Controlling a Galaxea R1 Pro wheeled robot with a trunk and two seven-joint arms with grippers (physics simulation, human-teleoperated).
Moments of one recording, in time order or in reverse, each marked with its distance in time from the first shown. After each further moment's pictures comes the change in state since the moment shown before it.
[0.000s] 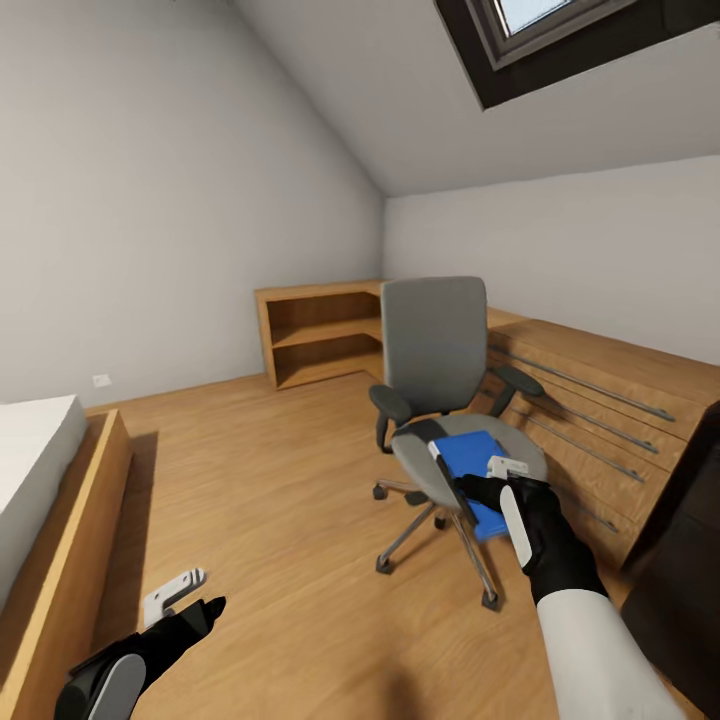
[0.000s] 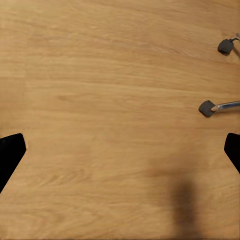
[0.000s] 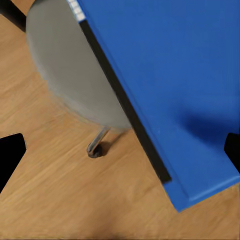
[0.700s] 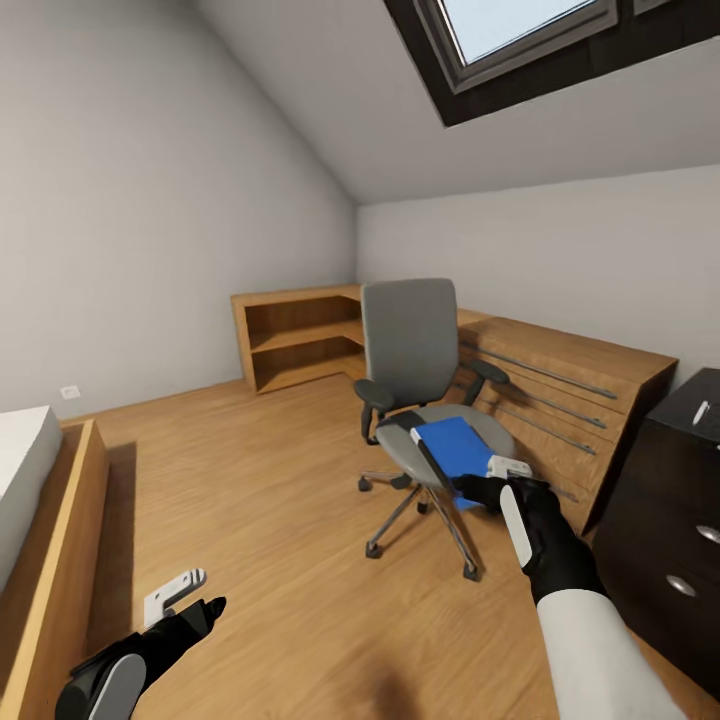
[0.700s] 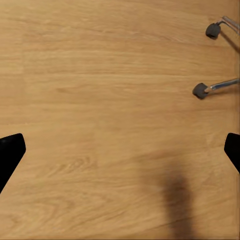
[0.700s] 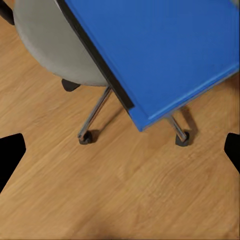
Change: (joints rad) left arm 0.000 -0.001 0.000 0.001 0.000 0.000 0.000; right arm 0.000 0.000 0.000 -0.002 0.000 -0.001 0.000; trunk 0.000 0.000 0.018
